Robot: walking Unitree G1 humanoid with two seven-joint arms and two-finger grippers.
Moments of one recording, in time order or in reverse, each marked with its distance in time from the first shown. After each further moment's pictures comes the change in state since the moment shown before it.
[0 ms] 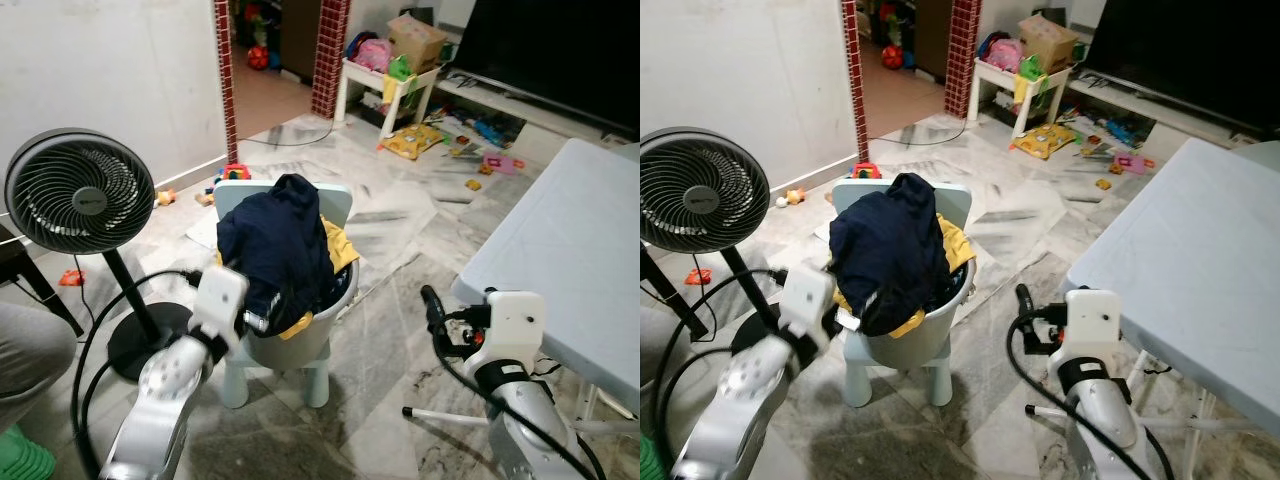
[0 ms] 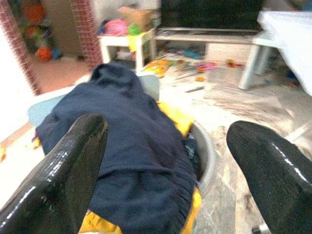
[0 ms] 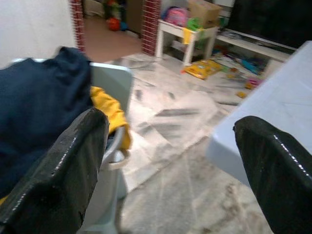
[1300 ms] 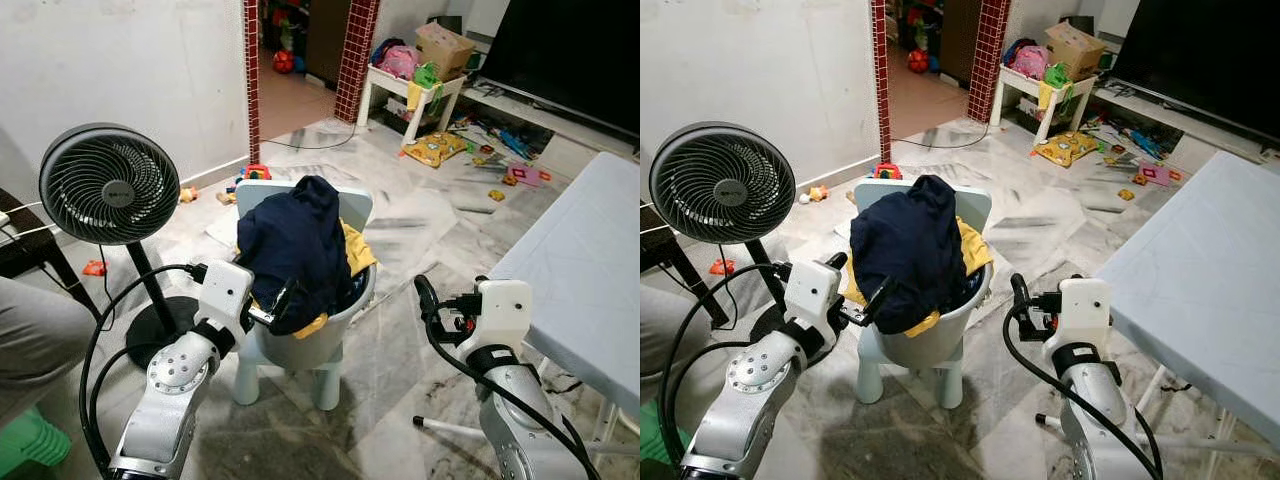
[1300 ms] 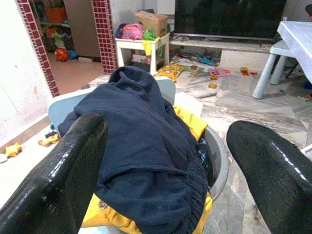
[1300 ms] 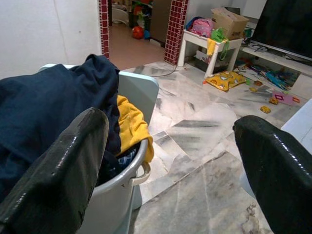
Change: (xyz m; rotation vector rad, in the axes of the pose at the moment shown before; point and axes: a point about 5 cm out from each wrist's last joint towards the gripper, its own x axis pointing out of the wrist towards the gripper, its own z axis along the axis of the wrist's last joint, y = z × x) left arm 0.015 0.001 0.015 -0.037 -0.037 0.019; right arm 0.018 0.007 -0.003 -0.005 -0.038 0.059
